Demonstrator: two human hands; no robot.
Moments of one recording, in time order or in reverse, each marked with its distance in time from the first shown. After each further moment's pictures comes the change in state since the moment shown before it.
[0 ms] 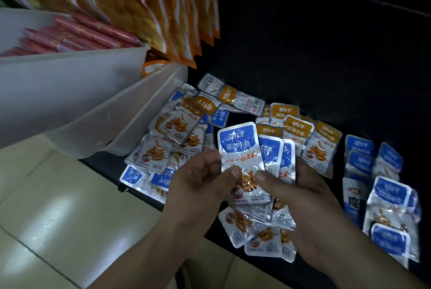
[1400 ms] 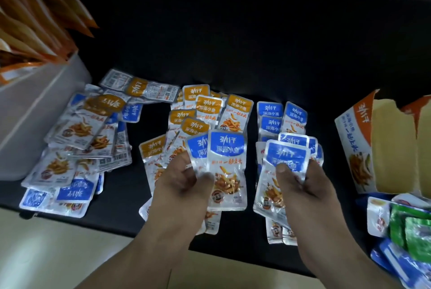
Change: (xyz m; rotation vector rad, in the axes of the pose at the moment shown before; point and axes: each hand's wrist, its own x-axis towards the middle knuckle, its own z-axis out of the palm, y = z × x) left_hand -0.035 -0.035 0.114 0.308 -0.150 -0.082; right_hand -0.037 0.047 -0.137 -0.036 0.485 -0.113
